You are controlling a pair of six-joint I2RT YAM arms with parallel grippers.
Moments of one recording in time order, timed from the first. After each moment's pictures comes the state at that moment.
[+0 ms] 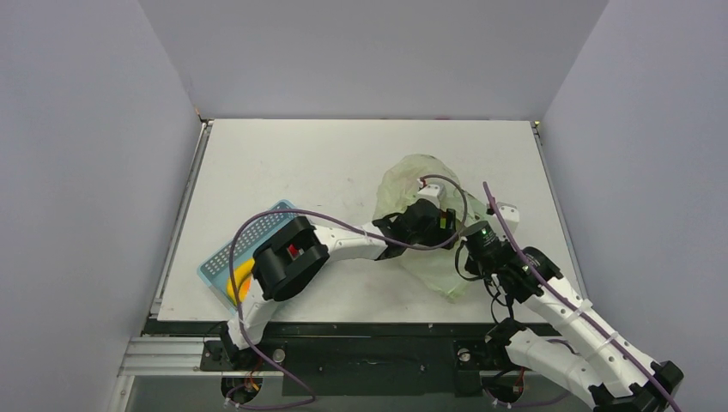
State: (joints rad) left arm -1.05 2.17 1.46 0.17 -0.16 -0.68; right arm 0.63 0.82 0.81 -1.01 0.51 0.75
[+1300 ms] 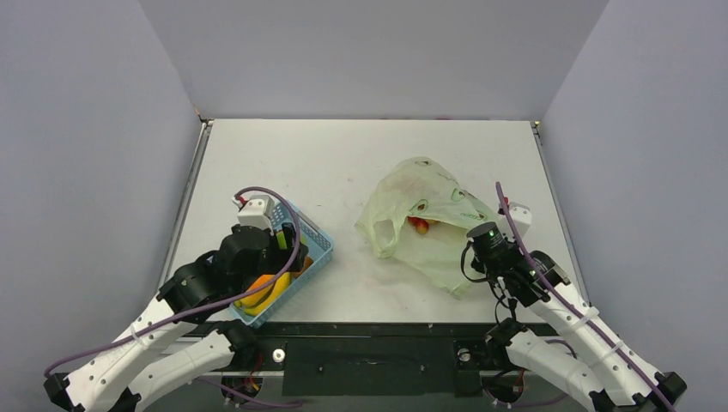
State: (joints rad) left arm -0.83 0.67 0.88 -0.81 -0.36 -0.64; right arm 0.60 0.77 0.81 -1.02 0.59 0.78
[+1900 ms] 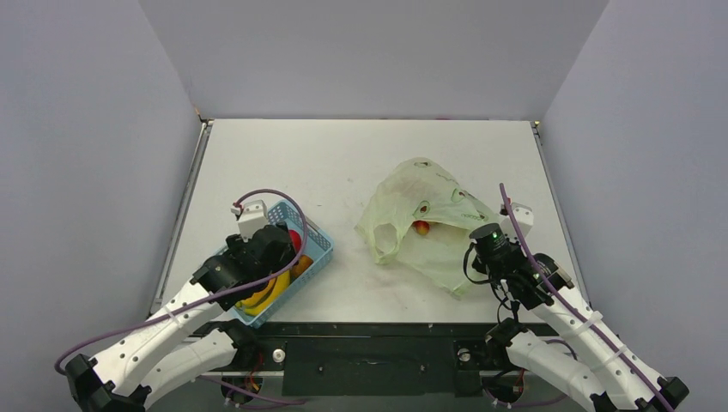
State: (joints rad) left arm -0.75 0.79 0.77 -0.86 -0.64 -0.81; right arm 0.60 0.74 0.81 -1.02 0.58 0.77
